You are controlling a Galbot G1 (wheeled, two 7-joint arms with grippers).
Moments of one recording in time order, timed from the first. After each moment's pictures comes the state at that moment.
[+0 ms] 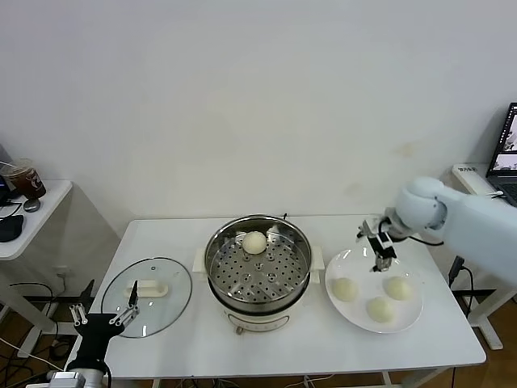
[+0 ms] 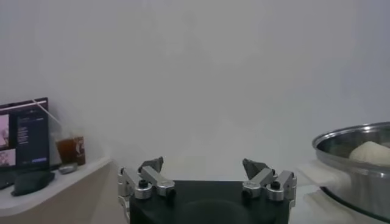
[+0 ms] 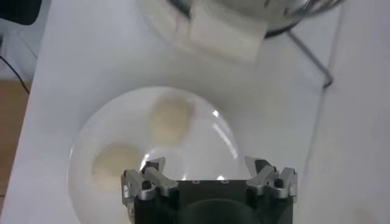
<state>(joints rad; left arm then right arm) 1.72 -1.31 -0.77 -2.10 -0.17 -0.13 -0.04 0.27 0.59 -1.07 1.49 -0.03 -0.30 -1.07</state>
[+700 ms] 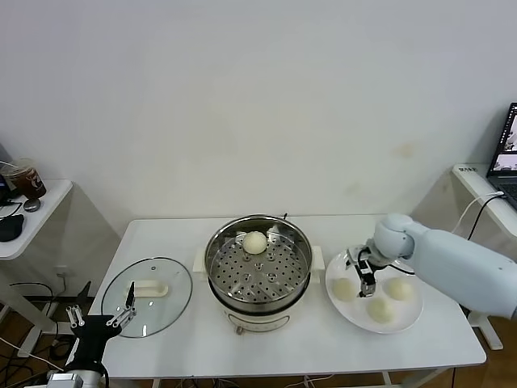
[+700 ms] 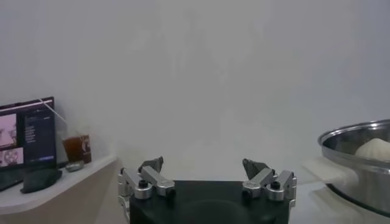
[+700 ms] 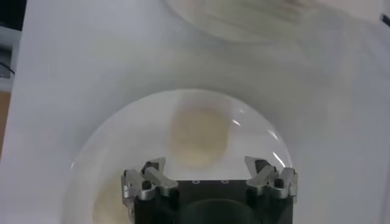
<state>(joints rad) 1.72 -1.32 -0.78 -2.10 -0.16 -0.12 -0.04 0.02 0.74 -0.92 1.33 -0.12 -0.28 -1.05</state>
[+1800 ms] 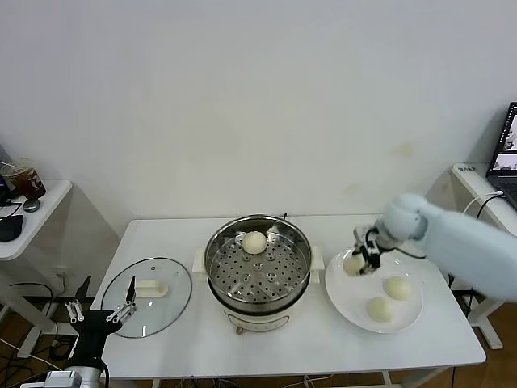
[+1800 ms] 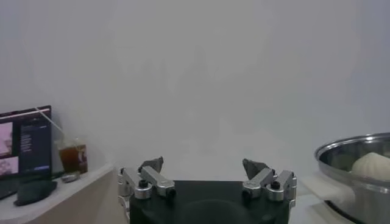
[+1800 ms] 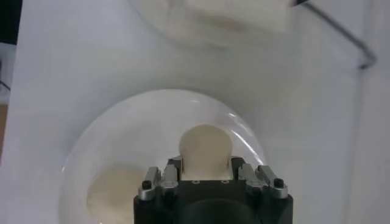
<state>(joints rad) 1.72 -1.31 -0.78 -2.13 -0.18 -0.12 -0.04 0.31 0.65 -1.02 1.46 0.05 -0.35 -1.09</state>
